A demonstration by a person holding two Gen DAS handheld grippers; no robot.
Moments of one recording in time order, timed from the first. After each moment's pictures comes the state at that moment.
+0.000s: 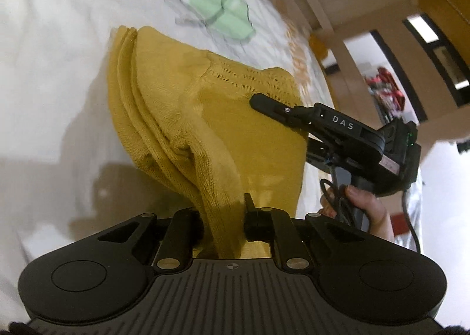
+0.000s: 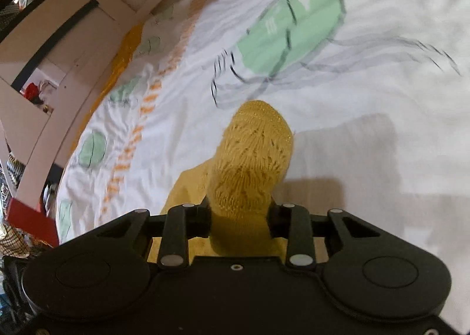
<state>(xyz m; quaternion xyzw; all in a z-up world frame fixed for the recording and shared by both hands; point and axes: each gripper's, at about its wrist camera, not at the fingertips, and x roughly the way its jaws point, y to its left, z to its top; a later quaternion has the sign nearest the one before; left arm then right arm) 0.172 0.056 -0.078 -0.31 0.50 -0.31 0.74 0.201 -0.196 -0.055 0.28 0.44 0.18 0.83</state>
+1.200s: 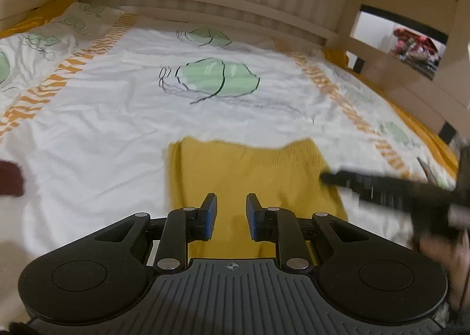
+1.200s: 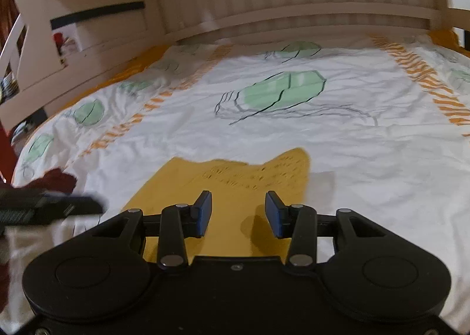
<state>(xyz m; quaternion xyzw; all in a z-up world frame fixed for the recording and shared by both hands) 0.069 0.018 -0.018 -0.06 0.34 -0.18 0.92 0.044 -0.171 -0.036 0.08 0.28 0.13 0.95</state>
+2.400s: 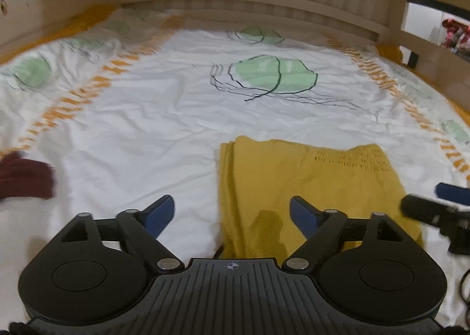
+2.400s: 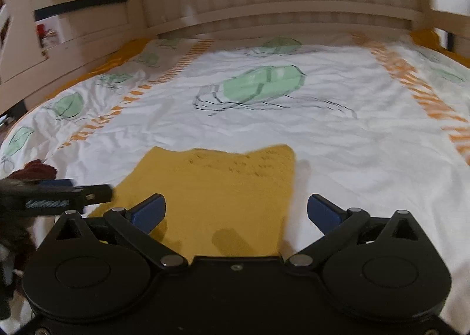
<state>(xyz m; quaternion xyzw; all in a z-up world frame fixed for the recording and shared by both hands) 0.064 0.015 -0.035 0.00 0.34 -0.06 0.94 0.023 -0.172 -0.039 0.07 0.30 0.07 0.95</state>
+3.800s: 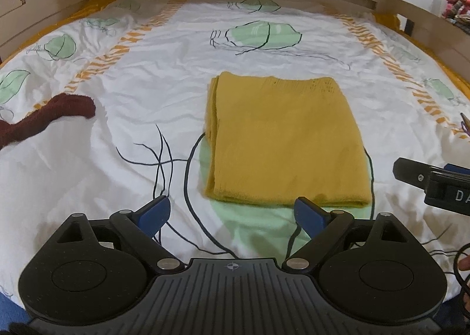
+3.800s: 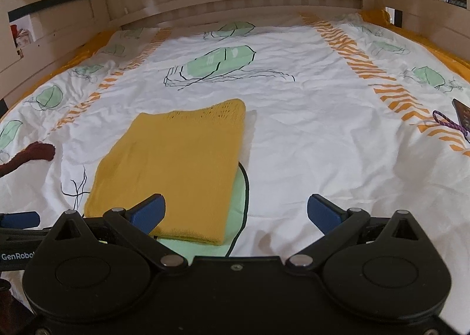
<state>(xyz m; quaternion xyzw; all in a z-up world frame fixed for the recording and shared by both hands) -0.051 -0.018 -0.021 0.01 0.40 -0.03 0.91 -0.072 -0.179 -0.020 0.07 0.34 0.00 0.94</state>
